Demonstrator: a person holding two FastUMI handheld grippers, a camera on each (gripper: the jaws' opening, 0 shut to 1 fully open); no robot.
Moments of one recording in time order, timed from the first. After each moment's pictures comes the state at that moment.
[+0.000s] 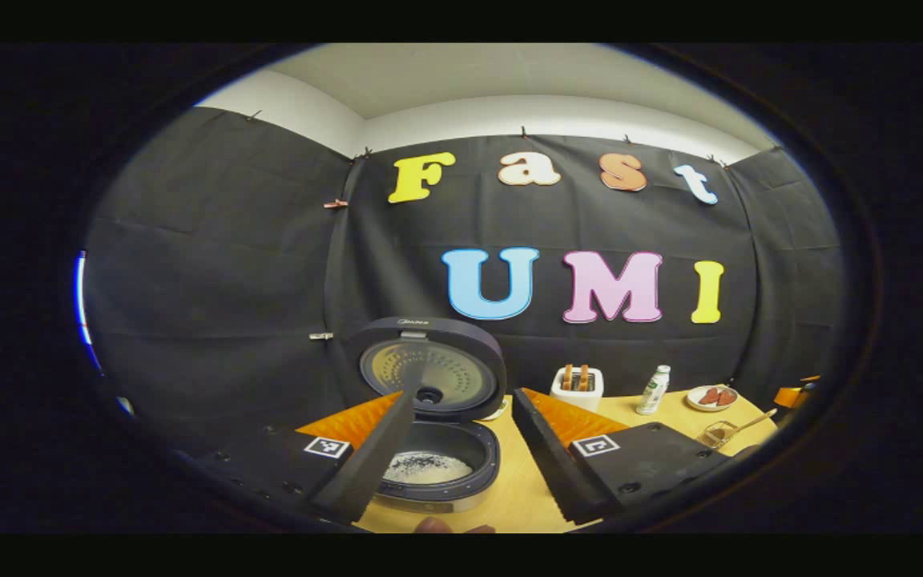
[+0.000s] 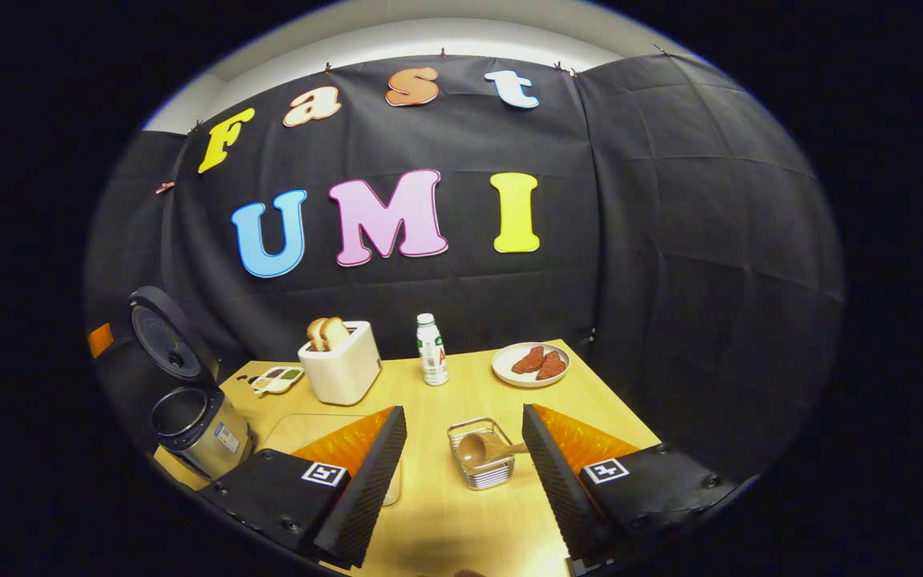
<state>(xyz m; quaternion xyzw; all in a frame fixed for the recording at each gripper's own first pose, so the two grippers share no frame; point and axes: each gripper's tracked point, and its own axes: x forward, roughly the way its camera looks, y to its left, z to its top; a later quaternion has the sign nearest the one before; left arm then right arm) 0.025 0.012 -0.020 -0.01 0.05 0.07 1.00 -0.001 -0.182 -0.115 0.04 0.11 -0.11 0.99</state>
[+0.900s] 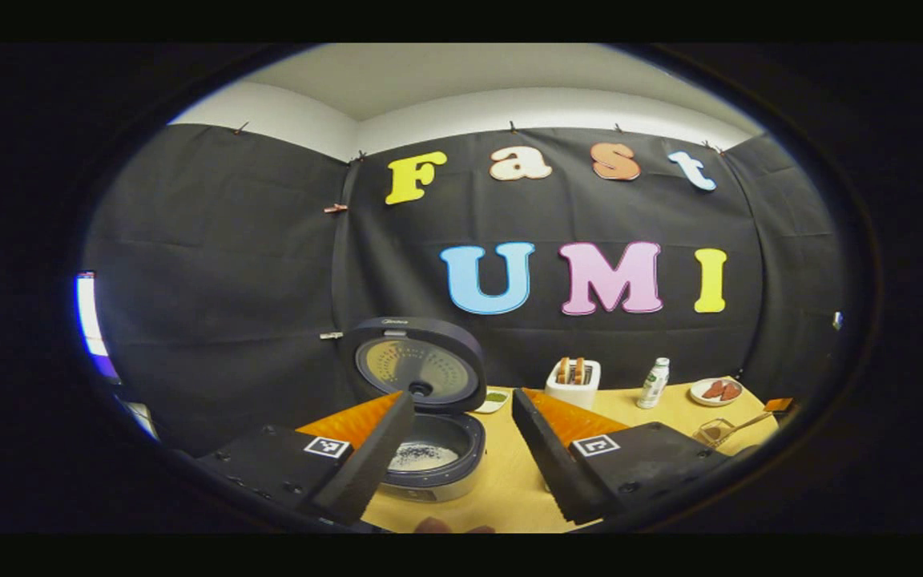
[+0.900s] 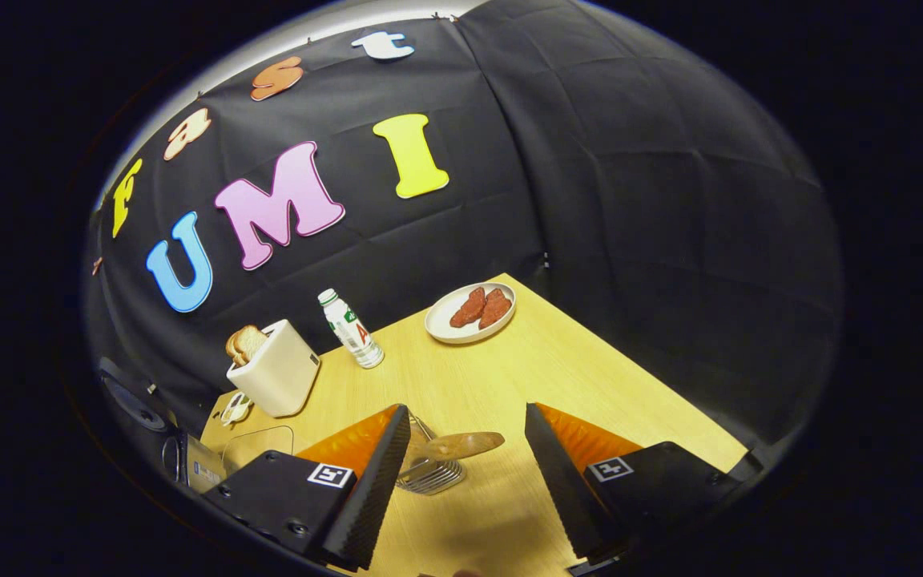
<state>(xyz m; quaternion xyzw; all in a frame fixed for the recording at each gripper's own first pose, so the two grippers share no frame) 0.005 -0.037 -0.006 0.01 0.06 0.09 0.99 0.051 -0.288 -0.222 0.19 0.18 -0.18 0.95</state>
